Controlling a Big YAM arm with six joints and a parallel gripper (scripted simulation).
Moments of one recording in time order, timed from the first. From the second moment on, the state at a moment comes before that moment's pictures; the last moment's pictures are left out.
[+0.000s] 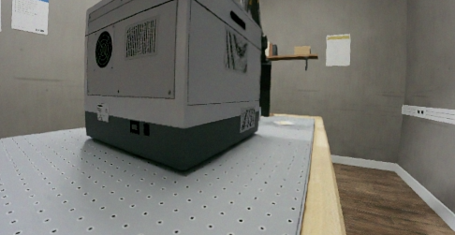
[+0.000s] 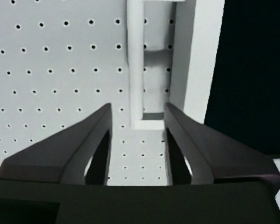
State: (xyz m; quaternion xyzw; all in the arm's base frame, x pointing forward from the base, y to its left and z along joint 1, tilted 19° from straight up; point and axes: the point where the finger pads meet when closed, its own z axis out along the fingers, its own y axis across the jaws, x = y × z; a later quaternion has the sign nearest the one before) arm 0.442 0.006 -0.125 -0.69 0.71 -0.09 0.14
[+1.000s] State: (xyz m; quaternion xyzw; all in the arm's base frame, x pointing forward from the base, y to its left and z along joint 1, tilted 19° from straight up) arm 0.380 -0.001 -0.064 -0.40 0.90 -0.03 0.16
